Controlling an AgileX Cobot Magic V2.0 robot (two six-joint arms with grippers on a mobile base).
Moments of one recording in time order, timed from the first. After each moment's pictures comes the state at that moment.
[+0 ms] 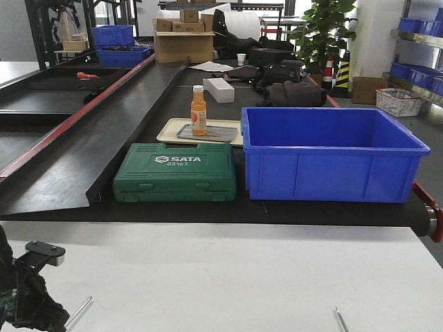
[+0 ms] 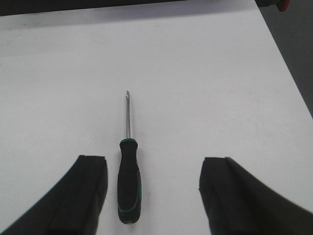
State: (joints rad) left arm 0.05 2.07 -1.40 -0.24 0.81 0.56; right arm -0.03 0.88 -0.45 0.04 0.25 0.05
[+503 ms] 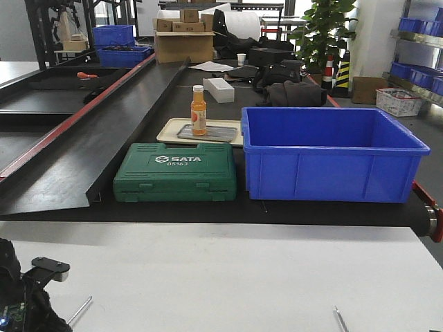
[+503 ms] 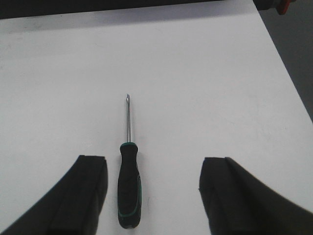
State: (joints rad) left arm 0.05 2.15 -1.41 -0.22 0.79 0.56; right arm -0.03 0.88 -0.45 0.04 0.23 0.05
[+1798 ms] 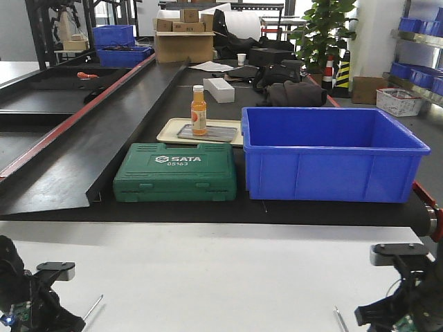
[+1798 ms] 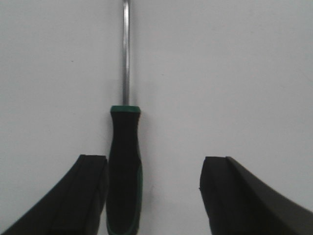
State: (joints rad) left arm 0.05 2.17 -1.42 -0.41 0.91 0.56; right arm 0.00 1.74 -1.10 0.06 0.71 -0.08
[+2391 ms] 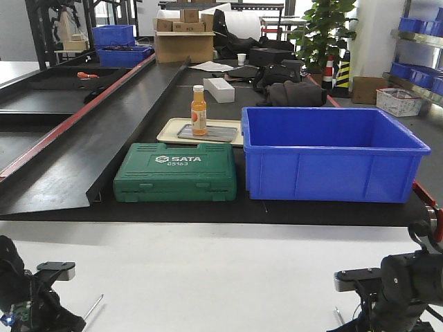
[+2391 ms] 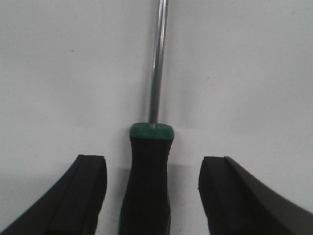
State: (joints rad) left arm 0.05 2.17 -1.42 -0.41 0.91 0.56; right arm 0.09 1.95 -1.15 -0.05 0.66 0.05
